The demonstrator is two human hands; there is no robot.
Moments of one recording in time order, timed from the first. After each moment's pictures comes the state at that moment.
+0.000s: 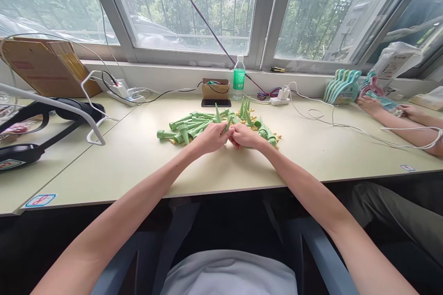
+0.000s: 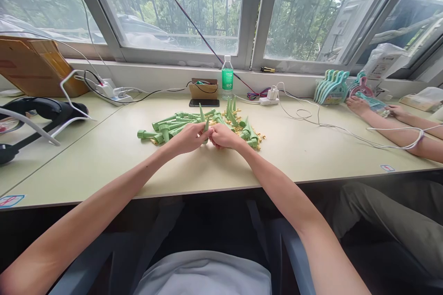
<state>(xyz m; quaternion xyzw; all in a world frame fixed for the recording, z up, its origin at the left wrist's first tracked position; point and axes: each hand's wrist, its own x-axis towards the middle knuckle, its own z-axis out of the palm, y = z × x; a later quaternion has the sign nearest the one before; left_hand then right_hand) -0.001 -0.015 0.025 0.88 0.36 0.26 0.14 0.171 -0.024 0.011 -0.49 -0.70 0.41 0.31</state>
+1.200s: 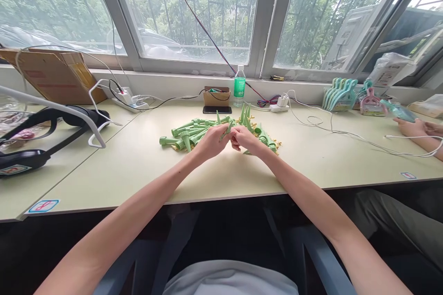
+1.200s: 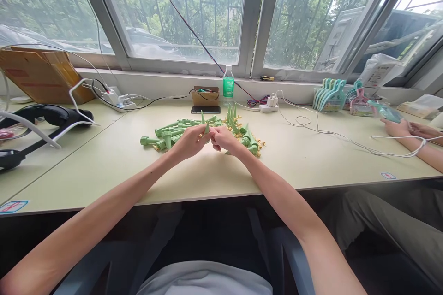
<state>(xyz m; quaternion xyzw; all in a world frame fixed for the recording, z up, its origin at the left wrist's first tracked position) -0.001 -0.012 0.022 0.87 0.32 0.35 0.13 0.166 -0.019 0.008 -0.40 -0.63 0.51 0.43</state>
